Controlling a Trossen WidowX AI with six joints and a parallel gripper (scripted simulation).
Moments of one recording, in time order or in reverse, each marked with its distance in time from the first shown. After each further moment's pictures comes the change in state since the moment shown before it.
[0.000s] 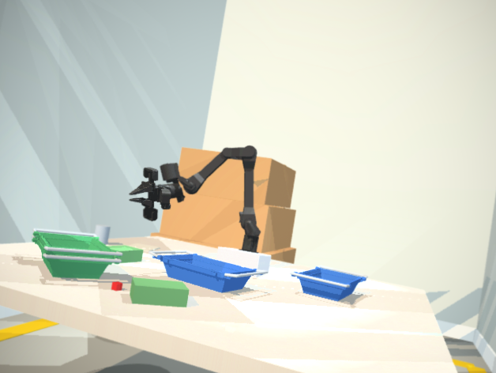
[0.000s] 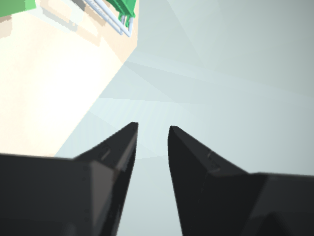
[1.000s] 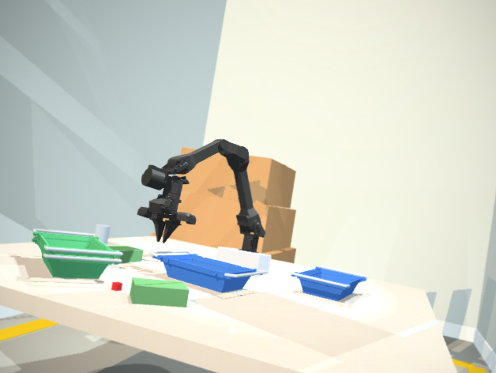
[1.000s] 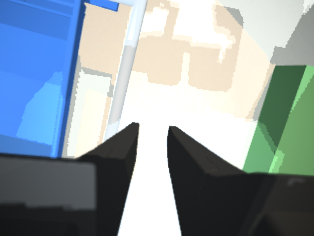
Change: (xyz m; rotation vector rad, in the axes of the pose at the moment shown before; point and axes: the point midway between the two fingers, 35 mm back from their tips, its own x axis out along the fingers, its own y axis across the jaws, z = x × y) arm 0.045 0.060 0.216 1.223 0.567 1.117
